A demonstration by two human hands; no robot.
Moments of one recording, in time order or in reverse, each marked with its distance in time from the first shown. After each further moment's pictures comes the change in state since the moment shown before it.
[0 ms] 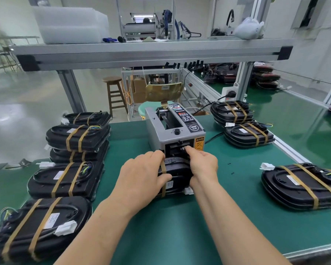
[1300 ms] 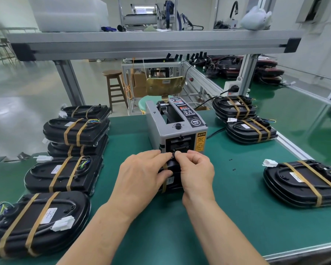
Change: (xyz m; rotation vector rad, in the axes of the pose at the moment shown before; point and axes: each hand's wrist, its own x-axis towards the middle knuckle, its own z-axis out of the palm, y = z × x) left_hand -0.008 0.001 0.007 -0.064 0.208 0.125; right_hand -0.036 0.026 -0.001 -0.068 -0.057 -0.274
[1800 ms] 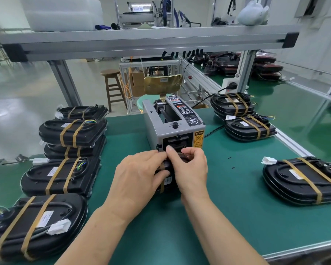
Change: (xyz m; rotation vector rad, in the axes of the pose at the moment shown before) left_hand -0.001 -0.002 0.002 0.049 -0.006 0.013; right_hand 0.008 0.005 0.000 -0.195 -0.017 -0.062
